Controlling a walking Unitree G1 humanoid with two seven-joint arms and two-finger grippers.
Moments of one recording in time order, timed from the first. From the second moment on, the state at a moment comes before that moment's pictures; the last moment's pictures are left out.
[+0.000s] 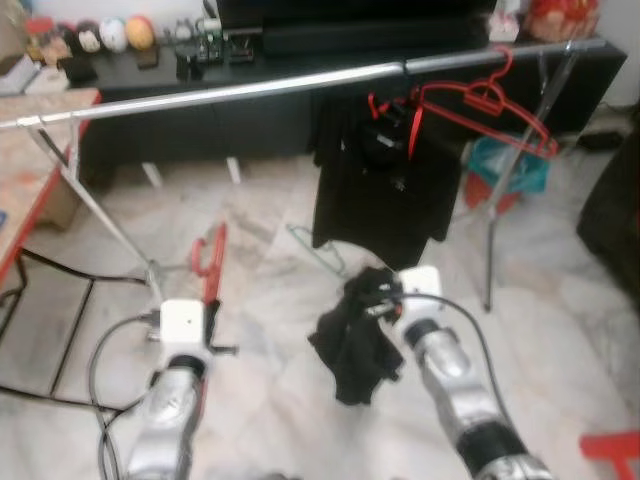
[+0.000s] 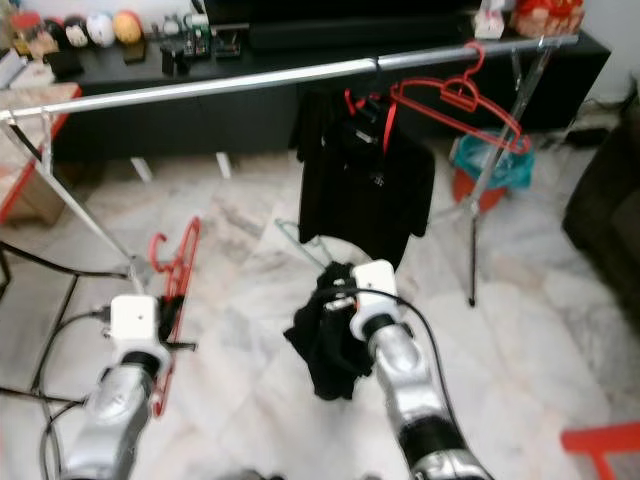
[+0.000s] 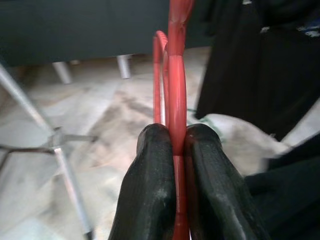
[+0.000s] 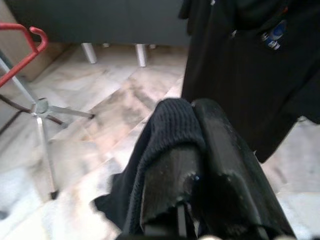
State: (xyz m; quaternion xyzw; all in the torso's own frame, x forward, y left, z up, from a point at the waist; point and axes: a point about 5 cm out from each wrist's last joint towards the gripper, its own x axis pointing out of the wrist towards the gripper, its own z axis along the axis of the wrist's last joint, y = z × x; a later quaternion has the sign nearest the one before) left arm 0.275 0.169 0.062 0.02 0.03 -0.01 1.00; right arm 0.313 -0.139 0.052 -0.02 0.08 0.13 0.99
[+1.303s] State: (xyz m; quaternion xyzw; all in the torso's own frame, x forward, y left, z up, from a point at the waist) left arm 0.281 0.170 0.076 0.03 0.00 -0.01 1.00; right arm 0.321 -0.140 0.063 -0.03 0.06 0.13 0.99
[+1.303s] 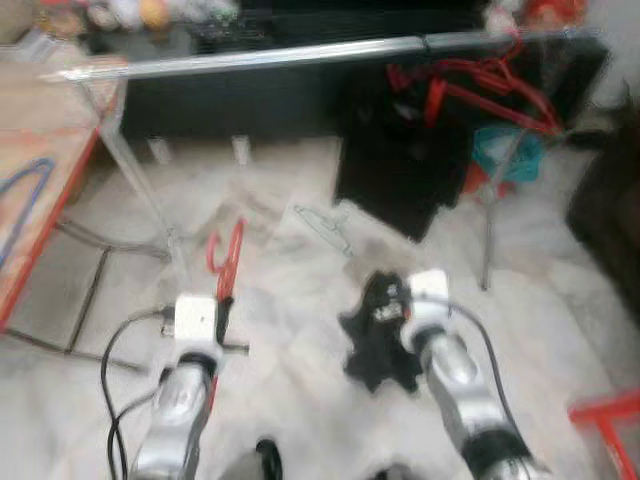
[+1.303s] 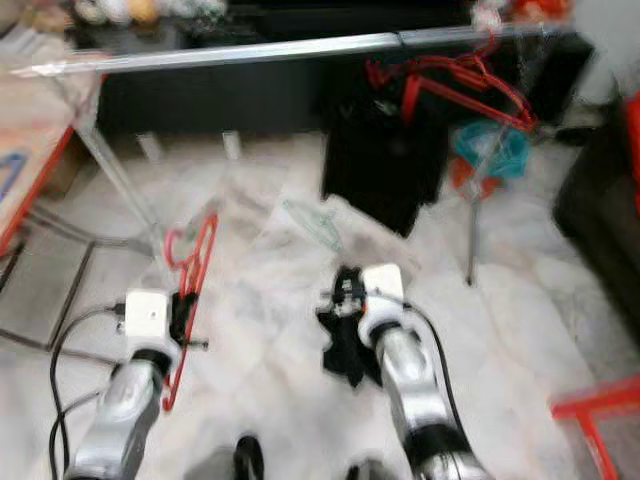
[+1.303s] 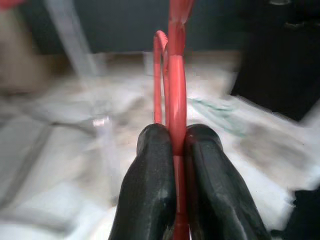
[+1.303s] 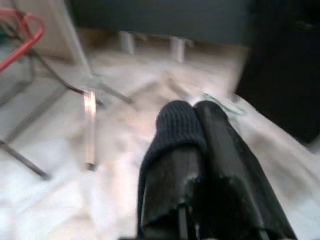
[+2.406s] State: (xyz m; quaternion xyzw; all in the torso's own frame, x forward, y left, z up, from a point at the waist) left arm 0.275 0.169 0.065 0.03 0.03 -0.02 1.00; right arm 0.321 -0.149 0.062 -0.03 0.06 0.11 0.99
